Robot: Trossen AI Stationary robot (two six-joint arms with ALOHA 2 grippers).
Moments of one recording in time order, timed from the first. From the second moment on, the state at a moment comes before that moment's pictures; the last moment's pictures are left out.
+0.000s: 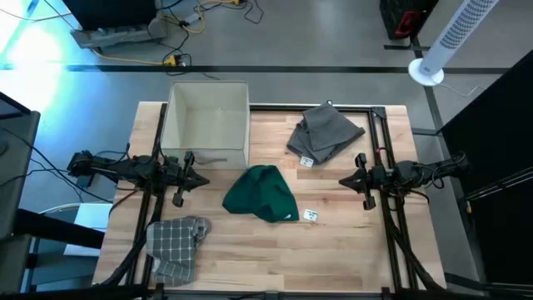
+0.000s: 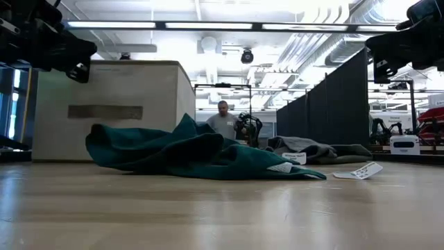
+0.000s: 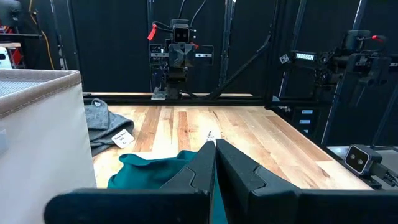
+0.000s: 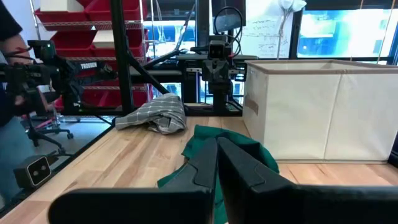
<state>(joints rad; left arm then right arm) -0.19 0.02 0.01 0.02 -0.09 -0.02 0.27 0.01 0.01 0.05 0.19 0.00</state>
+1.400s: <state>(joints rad) -0.19 0.42 0.71 -0.10 -0.30 0.11 0.26 0.32 0.67 -0.12 0.34 -0.16</state>
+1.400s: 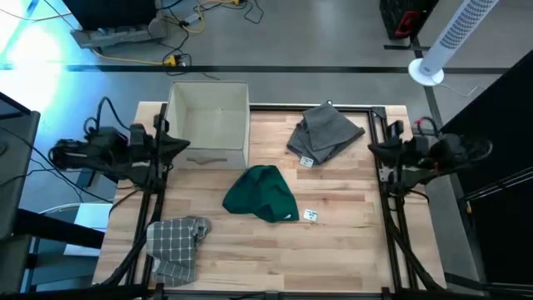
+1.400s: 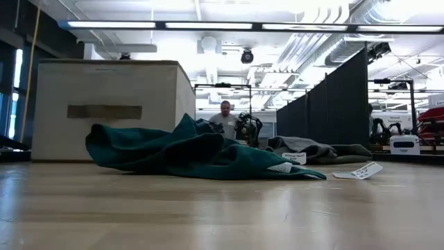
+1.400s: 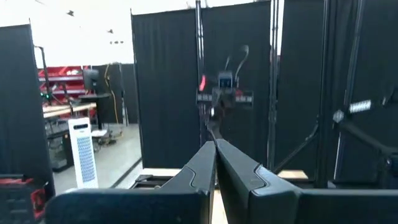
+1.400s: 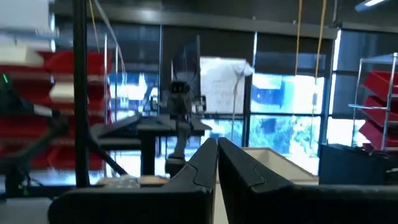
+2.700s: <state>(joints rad) -0.19 1.03 1.18 -0.43 -0.09 -0.65 0.26 1.42 1.73 -1.07 0.07 0.03</state>
